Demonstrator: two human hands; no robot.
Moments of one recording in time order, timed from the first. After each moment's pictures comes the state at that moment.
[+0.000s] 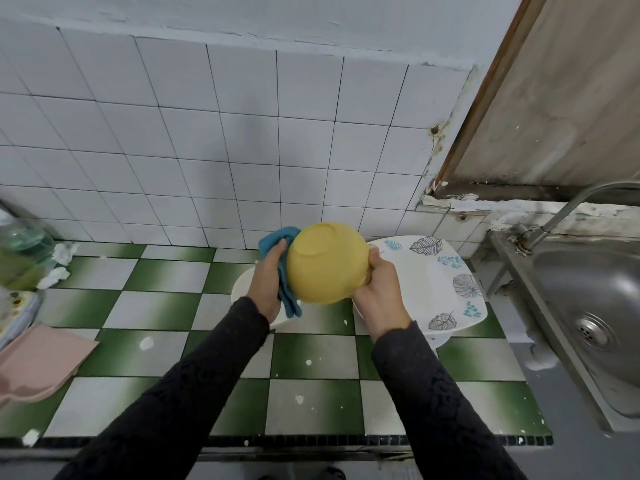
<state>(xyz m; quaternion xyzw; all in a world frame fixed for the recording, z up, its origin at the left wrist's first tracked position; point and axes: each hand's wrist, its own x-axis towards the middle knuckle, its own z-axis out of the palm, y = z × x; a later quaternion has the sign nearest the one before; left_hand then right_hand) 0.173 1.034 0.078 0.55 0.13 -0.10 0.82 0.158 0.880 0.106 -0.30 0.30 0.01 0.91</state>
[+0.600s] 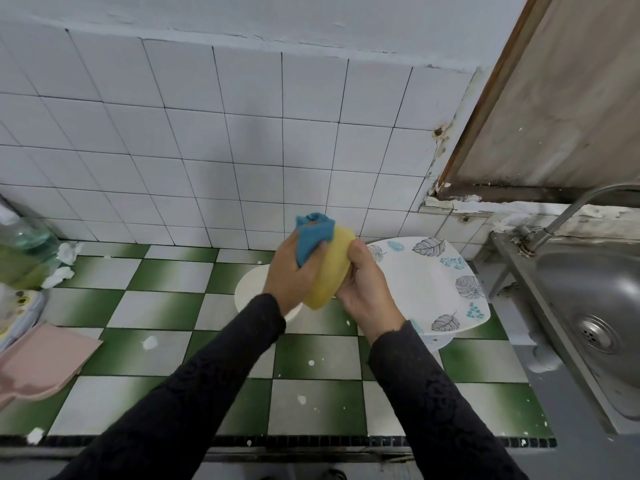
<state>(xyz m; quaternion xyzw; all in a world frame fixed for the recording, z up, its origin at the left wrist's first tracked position) 0.174 1.022 0.081 0.77 -0.12 0.05 0.62 0.152 0.898 0.106 -0.34 0.17 0.07 0.92</state>
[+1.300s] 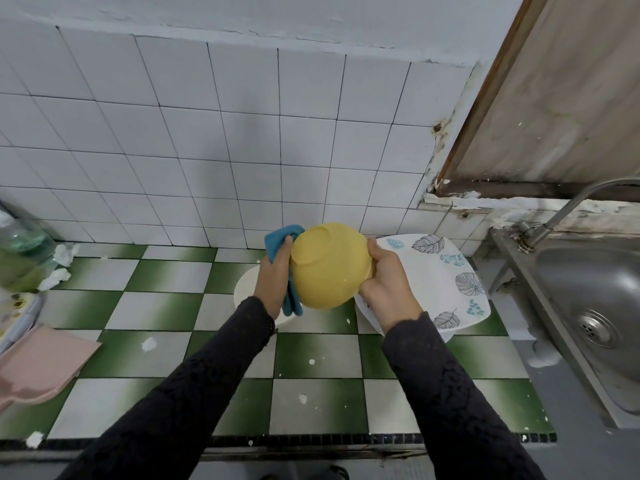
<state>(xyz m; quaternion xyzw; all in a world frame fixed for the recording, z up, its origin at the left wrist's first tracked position) 0.173 1.034 0.072 0.66 0.05 -0.04 0.75 0.165 0.873 0.112 -0.32 0.29 0.04 0.90</state>
